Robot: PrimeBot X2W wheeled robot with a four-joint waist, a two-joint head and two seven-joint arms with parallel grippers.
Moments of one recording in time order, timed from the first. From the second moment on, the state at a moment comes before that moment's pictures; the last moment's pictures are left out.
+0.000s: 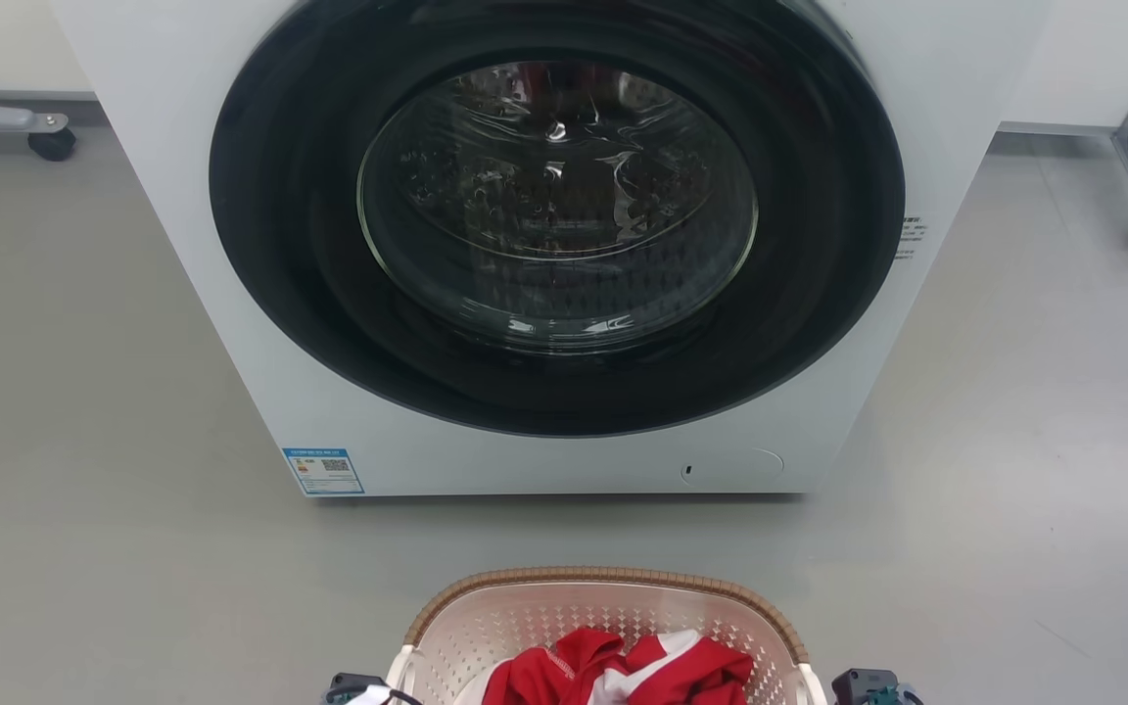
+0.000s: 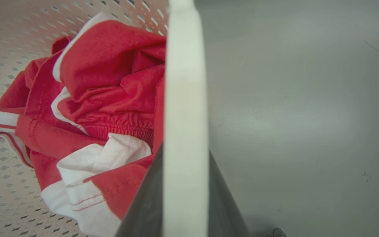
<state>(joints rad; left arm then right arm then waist) -0.42 0.03 -0.94 1.25 -0.89 0.00 -0.03 -0.37 -0.06 0.96 1.04 1.00 -0.13 0.02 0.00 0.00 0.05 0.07</state>
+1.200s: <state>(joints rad) -0.40 0.04 -0.96 1.25 -0.92 0.01 -0.03 -0.38 -0.06 1.04 1.06 1.08 -0.13 0.00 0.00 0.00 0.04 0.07</state>
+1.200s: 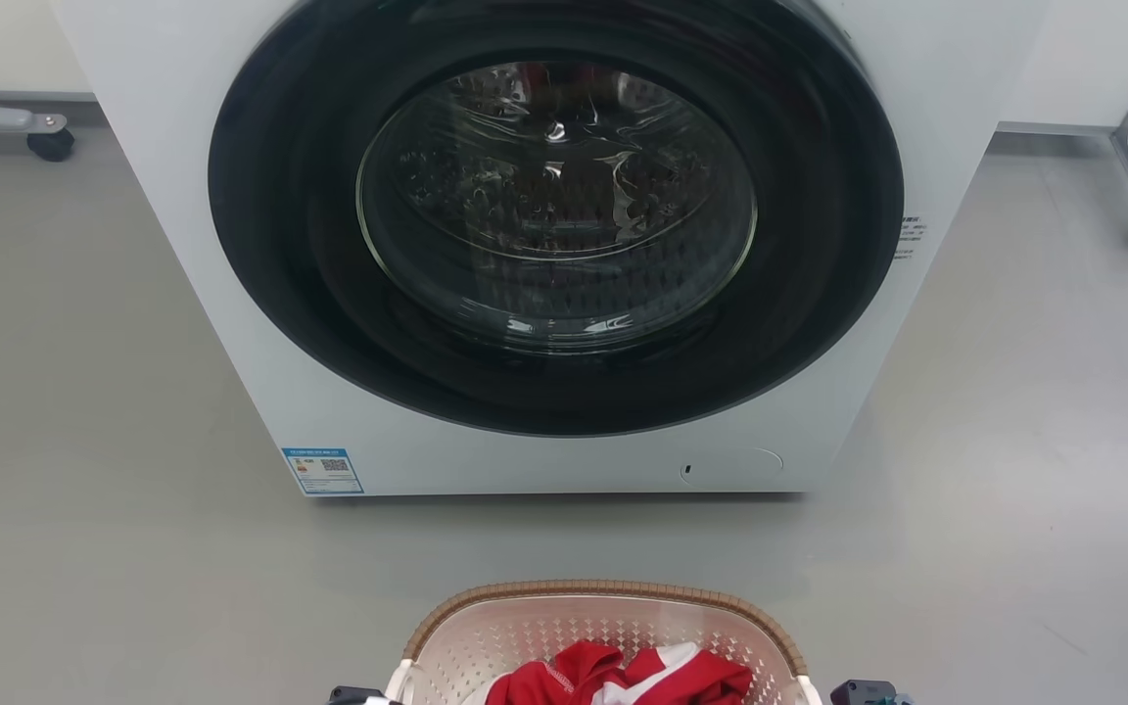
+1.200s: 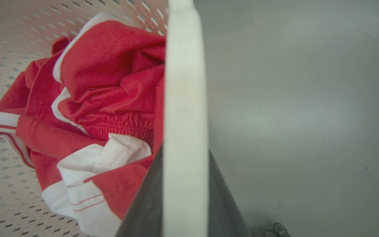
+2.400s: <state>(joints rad) -0.72 0.05 -0.95 1.25 -0.91 0.02 -0.09 -0.78 -0.06 1.07 1.12 1.06 -0.13 -0.05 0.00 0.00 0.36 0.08</state>
